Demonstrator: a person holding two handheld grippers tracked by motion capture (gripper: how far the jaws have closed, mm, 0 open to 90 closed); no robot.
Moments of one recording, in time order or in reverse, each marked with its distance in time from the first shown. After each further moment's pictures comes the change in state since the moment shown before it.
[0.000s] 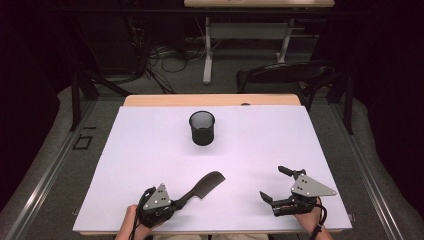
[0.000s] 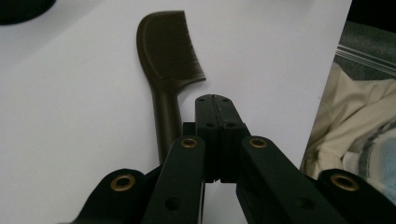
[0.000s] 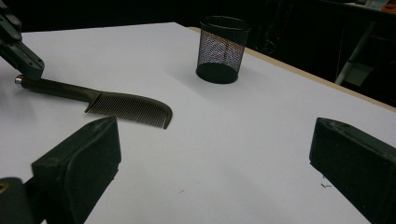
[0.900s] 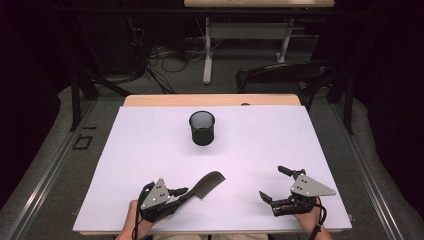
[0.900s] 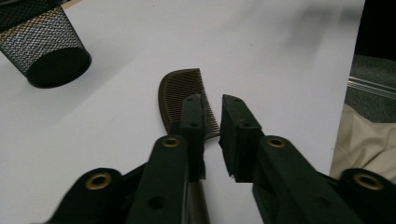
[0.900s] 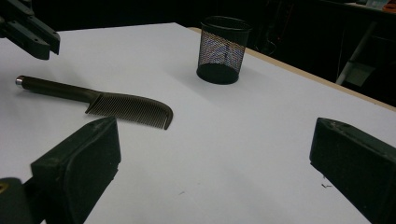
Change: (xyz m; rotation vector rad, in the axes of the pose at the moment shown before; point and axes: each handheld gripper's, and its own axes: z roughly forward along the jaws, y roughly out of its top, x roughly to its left) left arm 0.000 0.016 -0.003 -0.182 0.065 0.059; right arm 0.000 0.000 0.000 0.005 0.003 0.005
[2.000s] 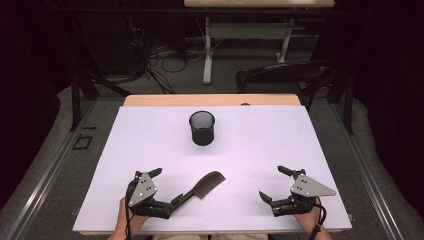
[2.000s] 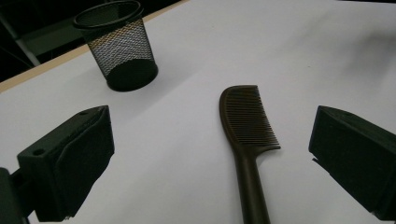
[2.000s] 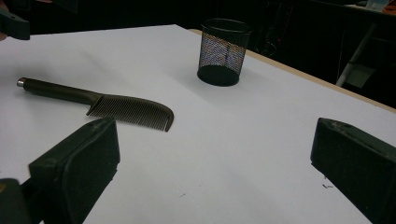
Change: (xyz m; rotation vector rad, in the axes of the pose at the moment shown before) left arm 0.016 -0.003 -0.017 -0.079 0.188 -0.051; right arm 0.001 0.001 0.000 -0.007 0.001 0.008
